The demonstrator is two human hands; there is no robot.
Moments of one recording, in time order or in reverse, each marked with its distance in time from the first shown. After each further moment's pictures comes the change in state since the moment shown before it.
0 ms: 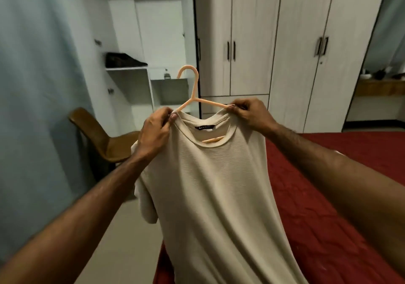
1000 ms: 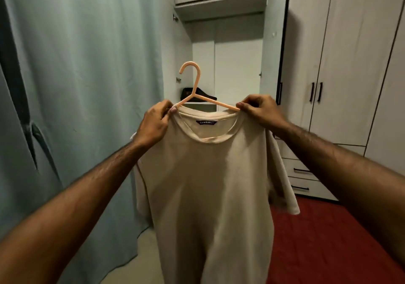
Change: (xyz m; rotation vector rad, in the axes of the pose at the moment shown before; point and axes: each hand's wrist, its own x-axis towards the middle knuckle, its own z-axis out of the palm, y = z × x) left_hand 0.224 -0.129 -0.256 0.336 0.193 -0.027; right_hand 0.327 -0.174 0.121 0.242 -0.036 -0.270
